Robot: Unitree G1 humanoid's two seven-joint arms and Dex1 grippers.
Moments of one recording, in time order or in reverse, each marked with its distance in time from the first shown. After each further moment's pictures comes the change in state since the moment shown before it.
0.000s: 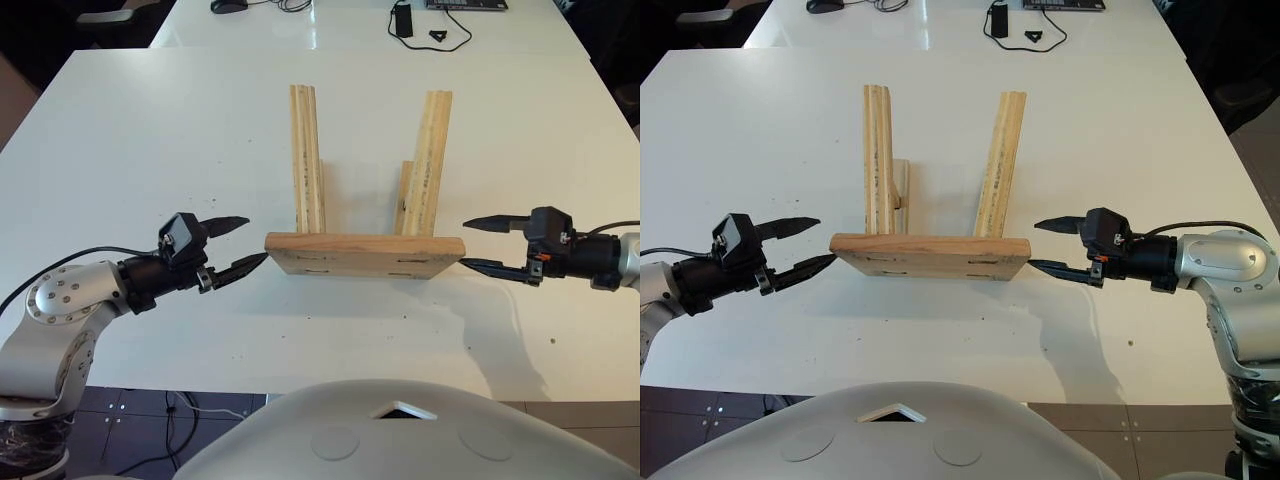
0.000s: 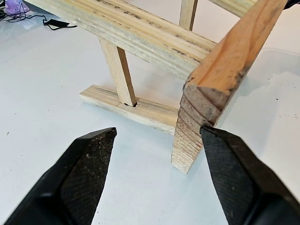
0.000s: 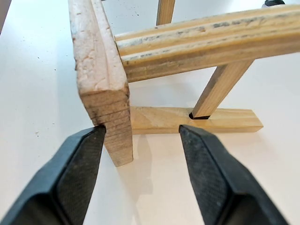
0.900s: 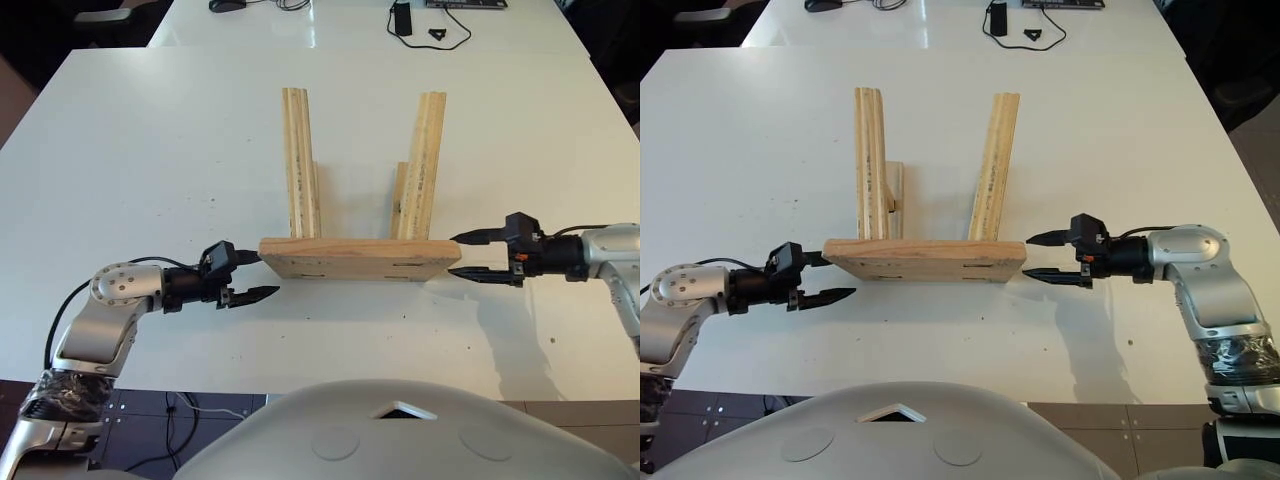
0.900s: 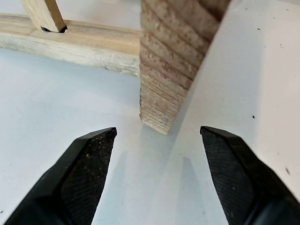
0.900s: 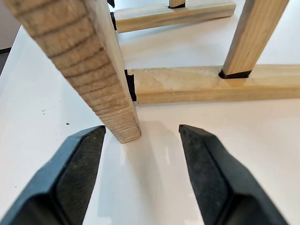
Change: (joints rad) left arm -0.187 -0.058 -0.296 0.457 0.218 -0.238 -0.211; right arm -0.180 0.049 0.242 0.374 -0.080 -0.124 0.129
